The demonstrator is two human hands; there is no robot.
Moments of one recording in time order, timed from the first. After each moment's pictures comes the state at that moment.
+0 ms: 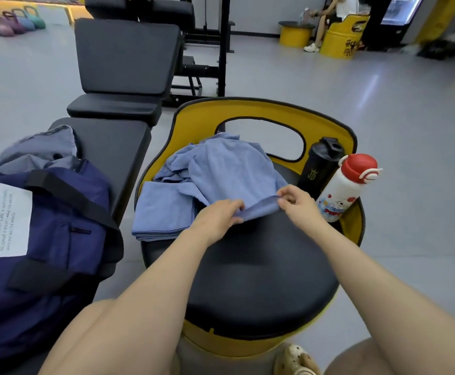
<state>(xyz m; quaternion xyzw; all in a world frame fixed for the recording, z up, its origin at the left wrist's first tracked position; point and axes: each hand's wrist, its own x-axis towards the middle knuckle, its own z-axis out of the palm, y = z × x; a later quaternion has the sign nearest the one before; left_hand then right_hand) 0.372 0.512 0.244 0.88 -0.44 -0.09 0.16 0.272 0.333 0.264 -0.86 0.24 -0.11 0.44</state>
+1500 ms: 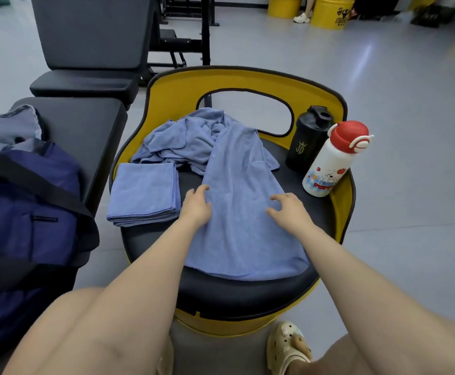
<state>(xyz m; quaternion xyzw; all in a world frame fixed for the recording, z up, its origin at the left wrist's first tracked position) 0.380 0.498 0.186 0.91 -0.18 -0.21 0.31 0.255 0.310 0.186 -0.91 0.31 0.02 0.28</state>
